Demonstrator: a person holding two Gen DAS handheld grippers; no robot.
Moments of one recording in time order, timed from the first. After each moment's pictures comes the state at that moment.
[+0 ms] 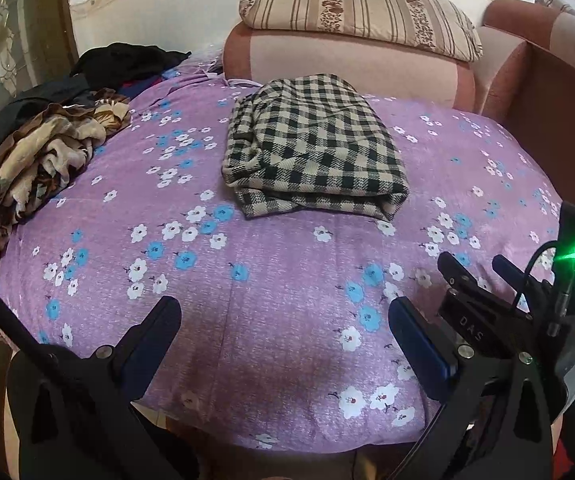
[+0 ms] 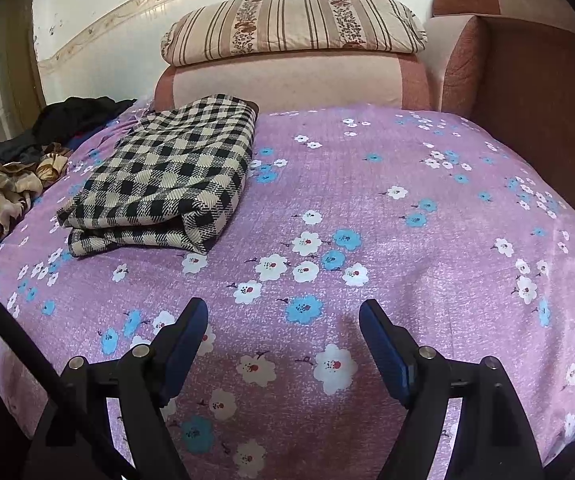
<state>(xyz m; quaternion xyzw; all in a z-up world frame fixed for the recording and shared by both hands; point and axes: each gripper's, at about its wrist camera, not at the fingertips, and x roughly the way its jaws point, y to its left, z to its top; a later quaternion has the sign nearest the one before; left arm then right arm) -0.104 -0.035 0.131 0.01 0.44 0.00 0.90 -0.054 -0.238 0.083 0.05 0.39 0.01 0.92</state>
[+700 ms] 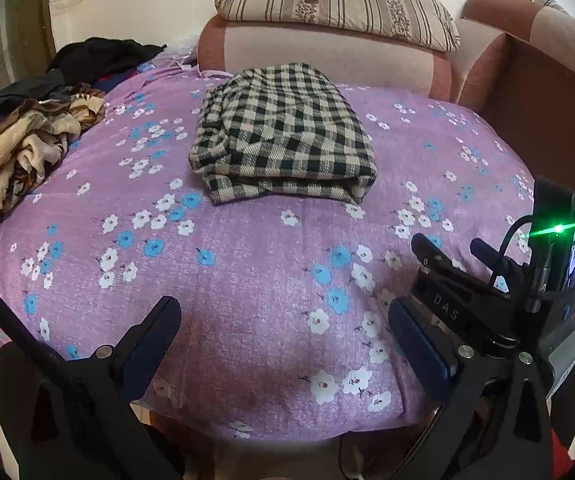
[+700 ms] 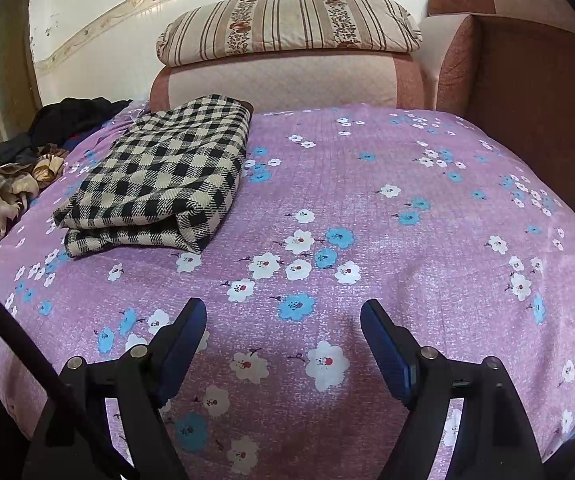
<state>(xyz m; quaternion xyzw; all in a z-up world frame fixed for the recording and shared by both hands) -0.108 -0.045 0.126 0.00 0.46 -0.04 0.89 -0.055 -0.243 0.084 0.05 0.39 0.00 0.92</state>
